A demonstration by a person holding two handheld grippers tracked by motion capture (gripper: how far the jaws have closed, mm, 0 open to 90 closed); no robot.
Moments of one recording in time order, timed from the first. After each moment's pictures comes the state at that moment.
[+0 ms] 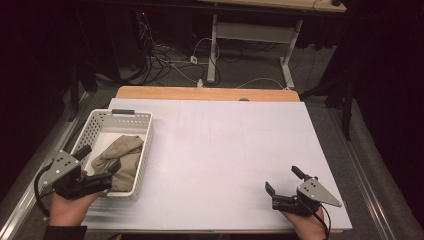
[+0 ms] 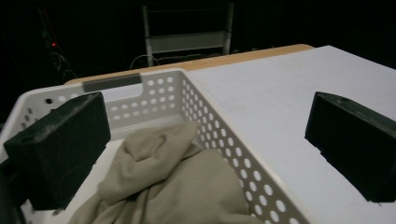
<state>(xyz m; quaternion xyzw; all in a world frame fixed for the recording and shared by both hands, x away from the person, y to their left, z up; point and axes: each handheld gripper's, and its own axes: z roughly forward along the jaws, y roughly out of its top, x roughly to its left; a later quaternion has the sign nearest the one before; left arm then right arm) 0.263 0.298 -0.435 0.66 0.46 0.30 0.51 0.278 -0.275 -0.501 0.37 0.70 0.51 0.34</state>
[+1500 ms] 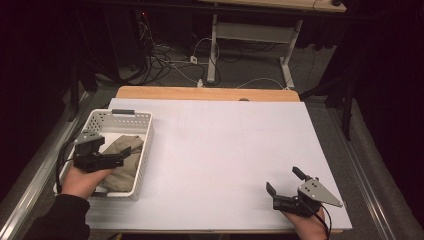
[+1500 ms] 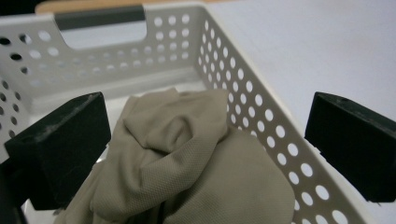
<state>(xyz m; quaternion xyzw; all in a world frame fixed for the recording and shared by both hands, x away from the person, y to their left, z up) 0.343 0.285 -0.445 0.73 0.52 0.20 0.39 0.277 -0.277 -0.502 0.38 0.70 0.50 0.33</state>
